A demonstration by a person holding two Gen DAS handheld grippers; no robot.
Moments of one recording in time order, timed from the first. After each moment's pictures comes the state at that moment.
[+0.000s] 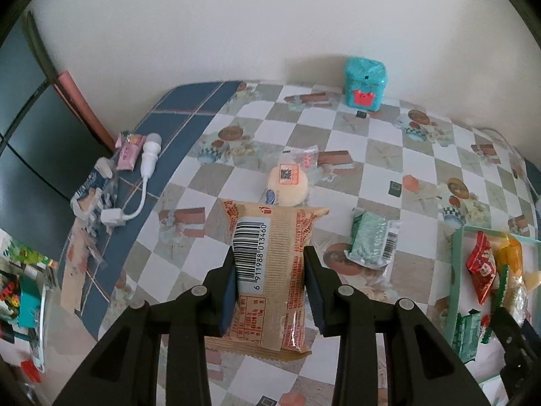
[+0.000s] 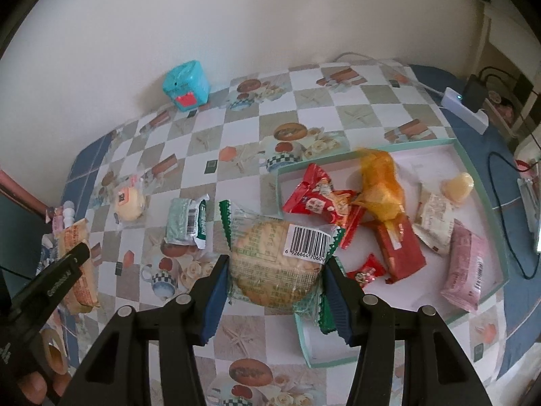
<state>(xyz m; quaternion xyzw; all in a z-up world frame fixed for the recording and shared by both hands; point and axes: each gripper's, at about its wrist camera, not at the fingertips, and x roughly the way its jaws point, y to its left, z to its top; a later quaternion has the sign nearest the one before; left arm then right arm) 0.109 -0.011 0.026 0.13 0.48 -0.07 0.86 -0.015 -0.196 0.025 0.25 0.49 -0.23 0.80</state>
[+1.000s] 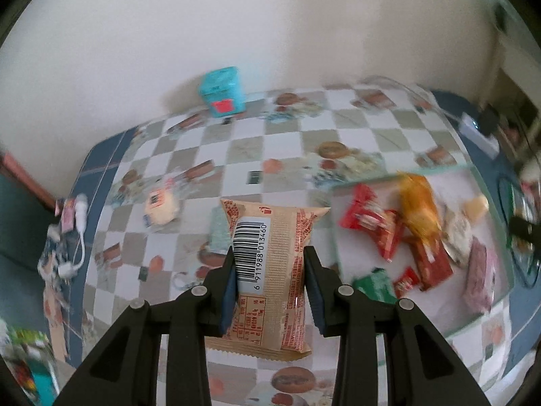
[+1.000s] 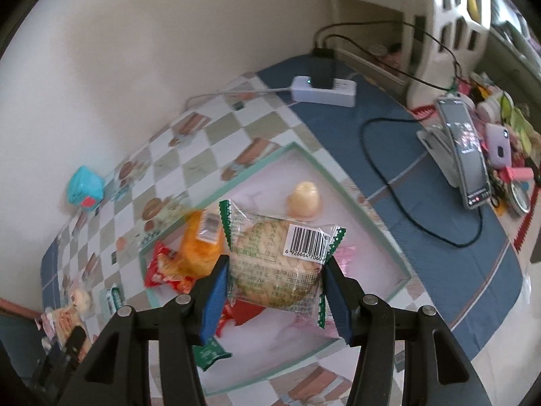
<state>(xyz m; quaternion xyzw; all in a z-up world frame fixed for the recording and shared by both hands) 0.010 -0.142 0.028 0.23 0.45 -0.23 0.83 -0.133 -0.340 0.035 0.36 0.43 -0.39 0.73</state>
